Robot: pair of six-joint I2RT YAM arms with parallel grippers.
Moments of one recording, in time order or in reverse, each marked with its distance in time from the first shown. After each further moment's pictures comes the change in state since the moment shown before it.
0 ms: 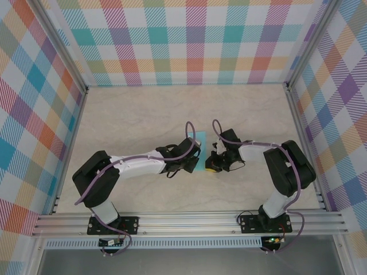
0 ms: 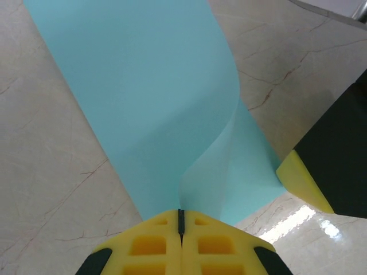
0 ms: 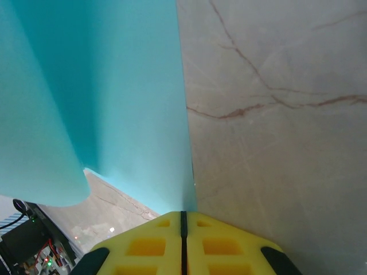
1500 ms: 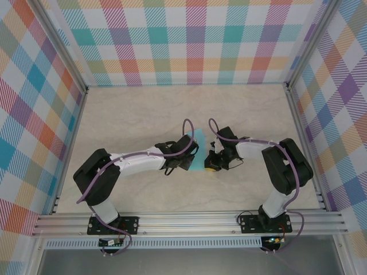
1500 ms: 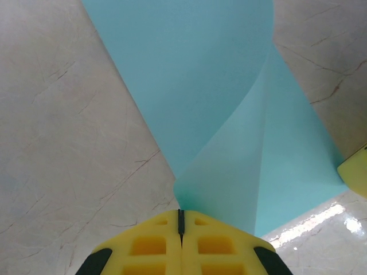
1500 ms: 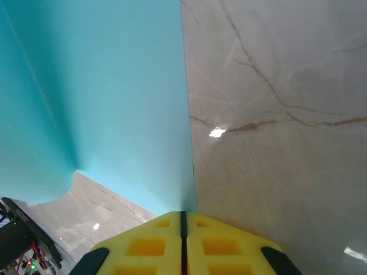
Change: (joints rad) left arm 0.043 0.026 0.037 -0.098 -0.059 0.020; right arm 0.025 0.028 0.071 -0.099 0.049 -0.043
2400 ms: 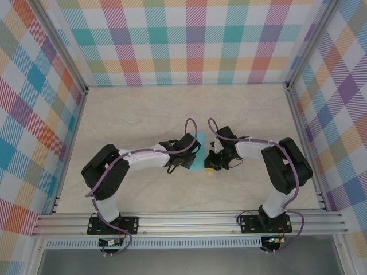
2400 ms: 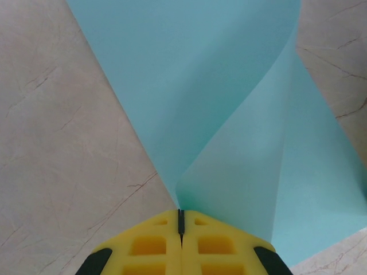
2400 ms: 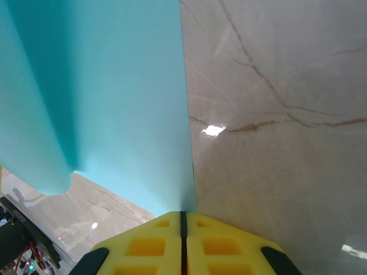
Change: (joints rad) left arm 0.023 0.090 0.037 0.028 0.021 0.016; right arm 0.003 0.006 0.013 -0.019 0.006 -0.003
